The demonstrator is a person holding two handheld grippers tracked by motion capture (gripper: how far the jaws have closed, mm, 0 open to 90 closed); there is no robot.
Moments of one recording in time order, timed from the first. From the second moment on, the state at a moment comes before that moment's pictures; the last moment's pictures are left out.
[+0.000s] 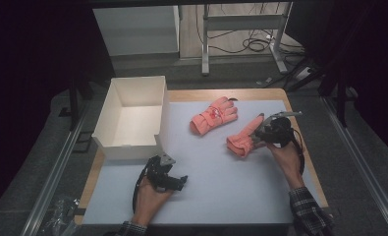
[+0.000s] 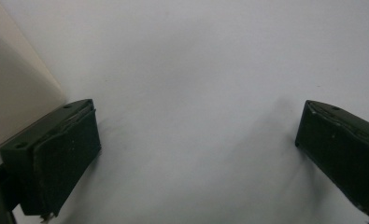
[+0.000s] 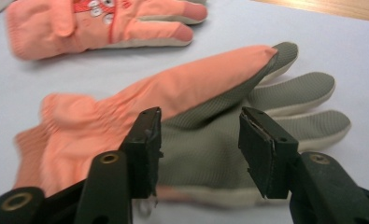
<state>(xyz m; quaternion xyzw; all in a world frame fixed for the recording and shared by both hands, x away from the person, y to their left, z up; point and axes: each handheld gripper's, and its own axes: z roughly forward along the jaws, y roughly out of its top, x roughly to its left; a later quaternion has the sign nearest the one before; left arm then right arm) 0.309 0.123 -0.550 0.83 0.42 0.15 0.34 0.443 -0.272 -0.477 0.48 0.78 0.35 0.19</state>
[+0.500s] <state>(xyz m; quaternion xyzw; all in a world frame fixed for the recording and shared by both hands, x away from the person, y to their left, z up) 0.309 0.123 -0.550 0.83 0.42 0.15 0.34 0.455 -0.260 -0.506 0.50 0.78 0.31 0.19</state>
